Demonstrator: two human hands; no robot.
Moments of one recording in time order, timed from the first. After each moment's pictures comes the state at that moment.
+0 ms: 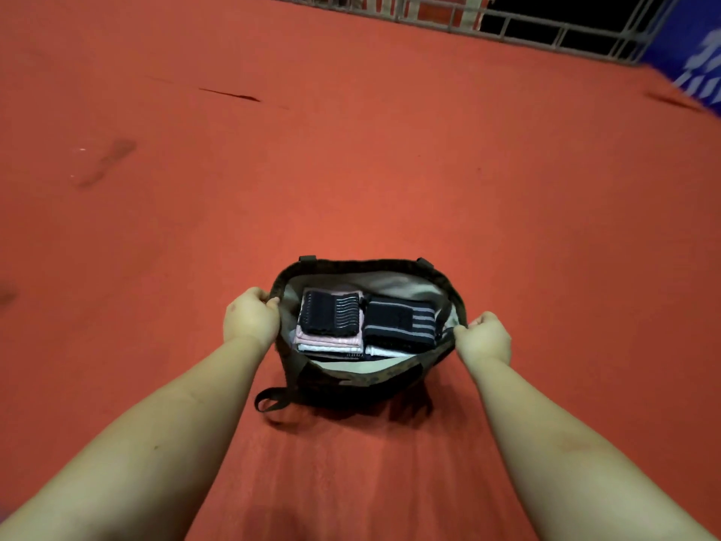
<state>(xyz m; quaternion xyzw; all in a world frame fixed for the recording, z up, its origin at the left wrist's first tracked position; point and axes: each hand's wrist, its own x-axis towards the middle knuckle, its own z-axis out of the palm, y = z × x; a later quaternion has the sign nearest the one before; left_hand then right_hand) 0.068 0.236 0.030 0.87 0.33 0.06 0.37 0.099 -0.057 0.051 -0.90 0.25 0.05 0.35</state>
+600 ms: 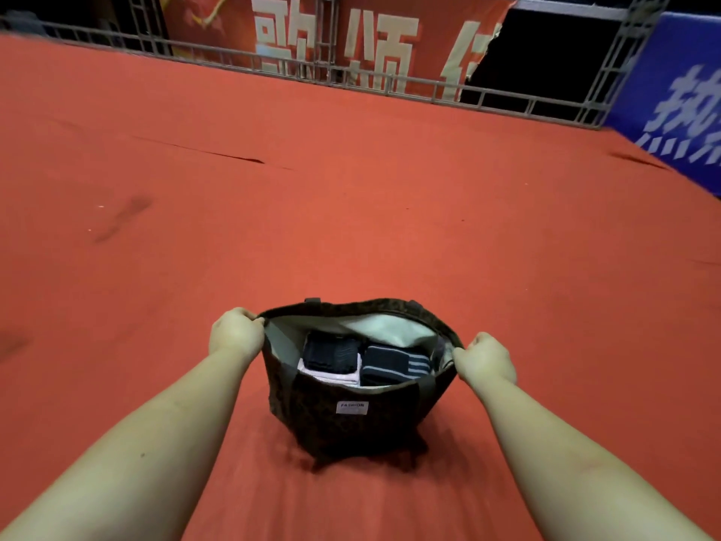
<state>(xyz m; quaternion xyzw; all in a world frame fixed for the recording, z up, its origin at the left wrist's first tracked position) 0.073 0.257 0.069 0.86 0.34 0.06 0.38 0.078 -0.063 0.129 -0.93 0.18 0.07 0.31</state>
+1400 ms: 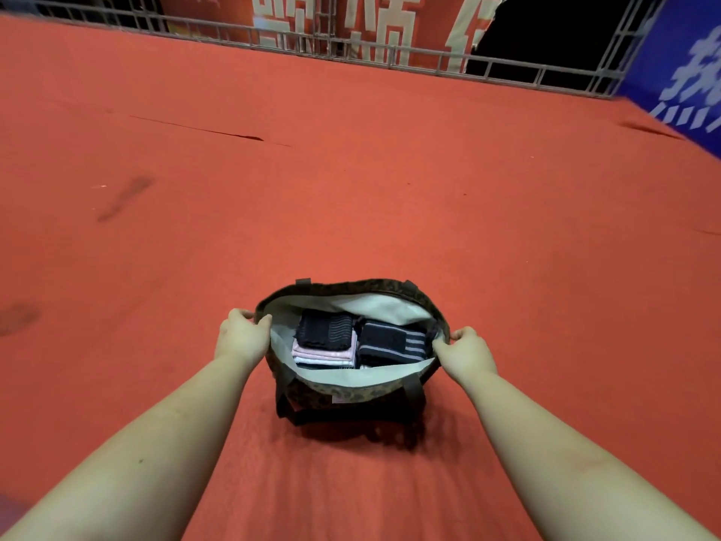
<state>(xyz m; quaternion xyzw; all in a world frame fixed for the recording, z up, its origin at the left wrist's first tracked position) 0.029 0.227 0.037 0.83 0.37 0.04 0.41 0.062 -0.082 0.062 -0.92 0.18 0.11 0.33</state>
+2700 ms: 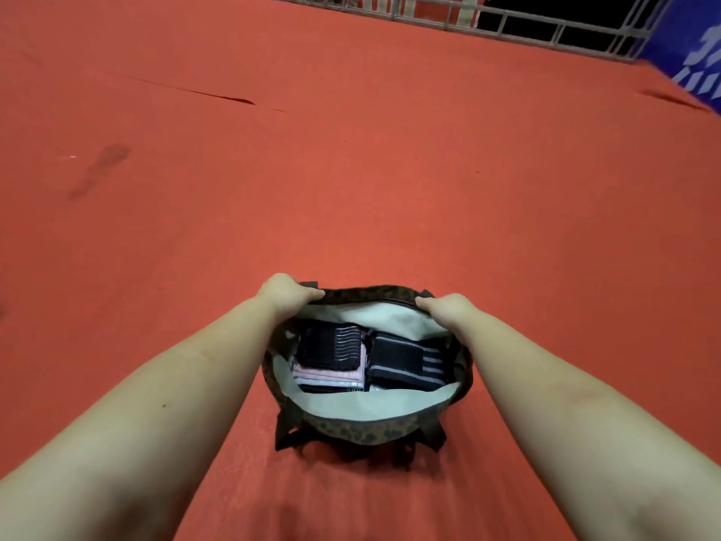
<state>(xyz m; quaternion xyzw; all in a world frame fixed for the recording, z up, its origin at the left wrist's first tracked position) 0.139 0.225 0.062 0.87 0.24 -0.13 0.41 0.179 -0.029 0.060 -0.88 0.17 0.23 0.37</state>
